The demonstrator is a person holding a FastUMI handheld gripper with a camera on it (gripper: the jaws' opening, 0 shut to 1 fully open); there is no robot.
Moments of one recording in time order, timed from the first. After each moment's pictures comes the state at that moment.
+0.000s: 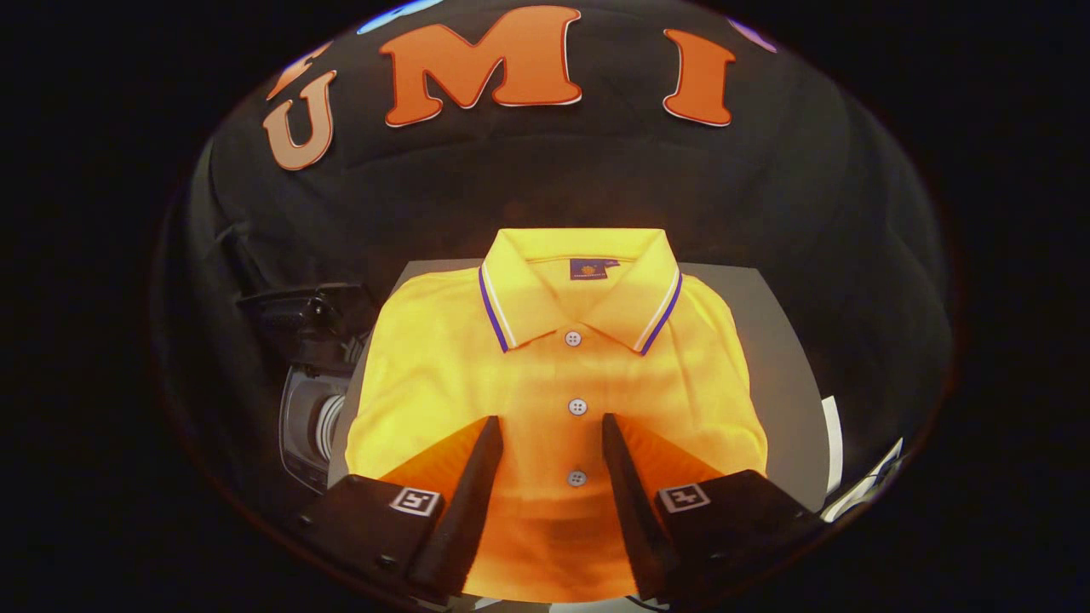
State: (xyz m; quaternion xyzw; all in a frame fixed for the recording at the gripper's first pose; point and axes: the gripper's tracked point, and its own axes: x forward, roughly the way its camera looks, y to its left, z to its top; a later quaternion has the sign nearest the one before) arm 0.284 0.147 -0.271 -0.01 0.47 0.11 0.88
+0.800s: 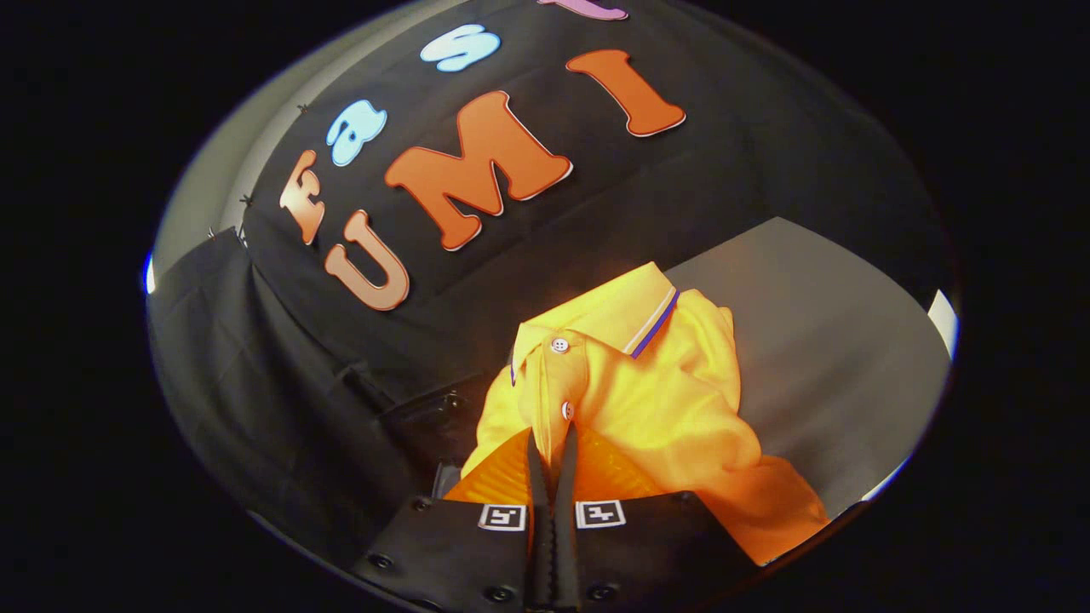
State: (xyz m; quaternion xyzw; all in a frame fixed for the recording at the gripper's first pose) arm 0.237 0.180 -0.207 0.29 0.30 0.22 0.88
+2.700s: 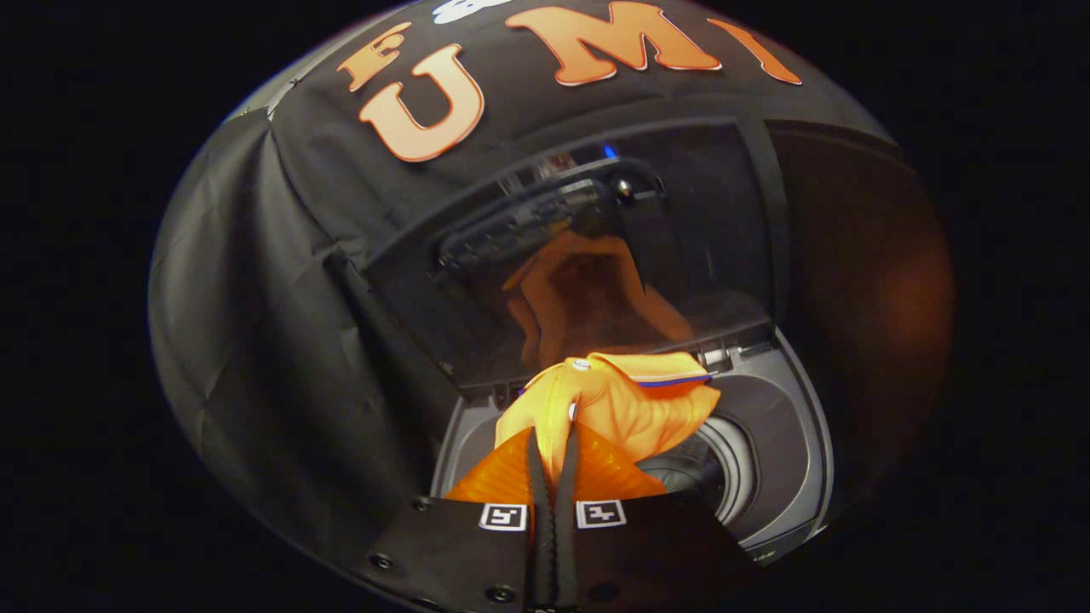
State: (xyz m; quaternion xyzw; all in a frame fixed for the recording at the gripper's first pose) arm 0.192 0.575 -0.431 0.16 0.38 0.24 0.88
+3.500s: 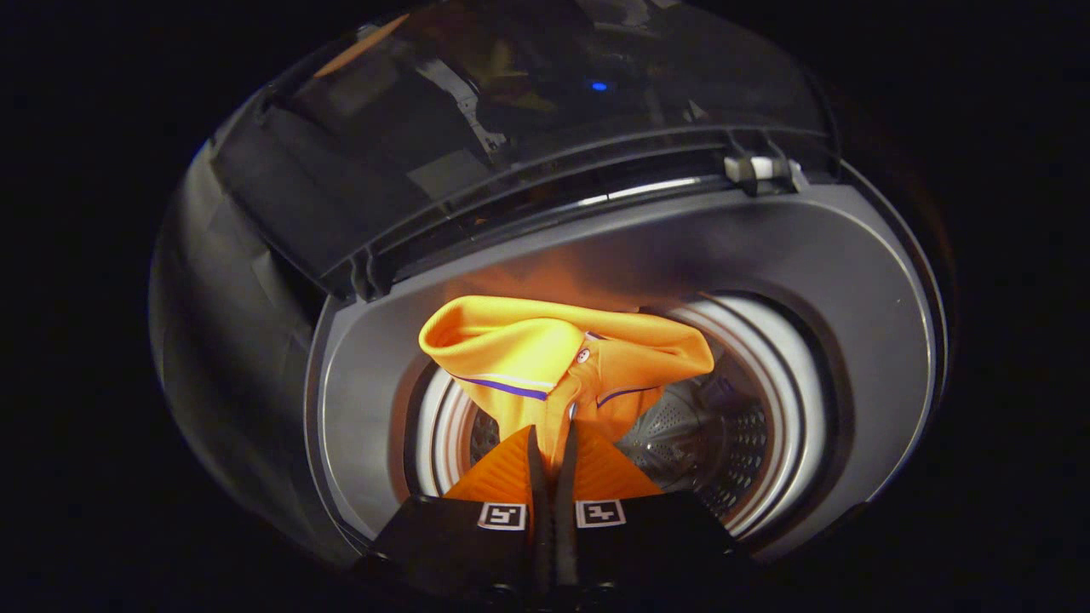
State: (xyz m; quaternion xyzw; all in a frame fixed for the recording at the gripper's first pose) arm 0.168 0.604 -0.579 0.13 0.57 0.19 0.79
